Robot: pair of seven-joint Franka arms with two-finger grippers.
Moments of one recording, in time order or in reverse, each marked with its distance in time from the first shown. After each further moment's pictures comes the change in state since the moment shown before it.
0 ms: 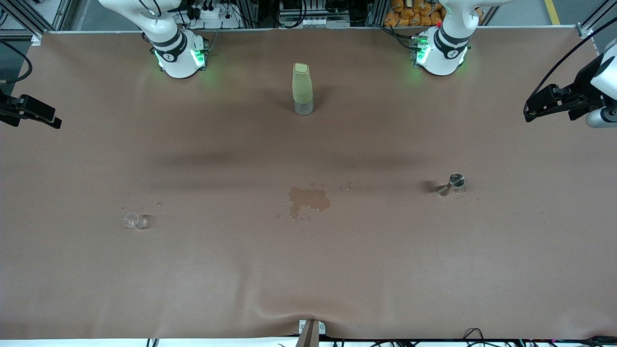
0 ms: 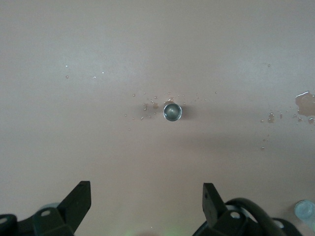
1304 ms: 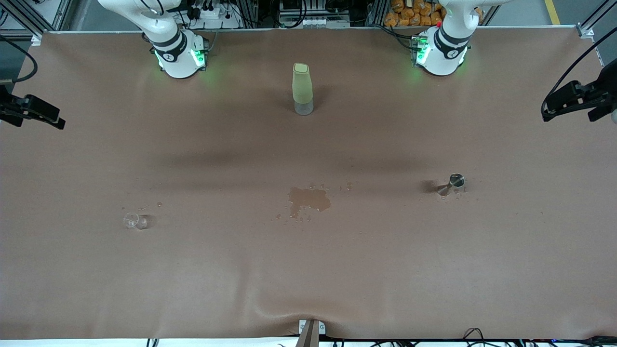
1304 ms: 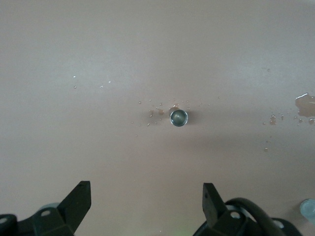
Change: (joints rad) left arm 0.039 0.016 0.005 0.069 -0.001 -0.030 0.062; right arm 0.040 -0.005 -0.019 0.011 -0.012 0.009 -0.006
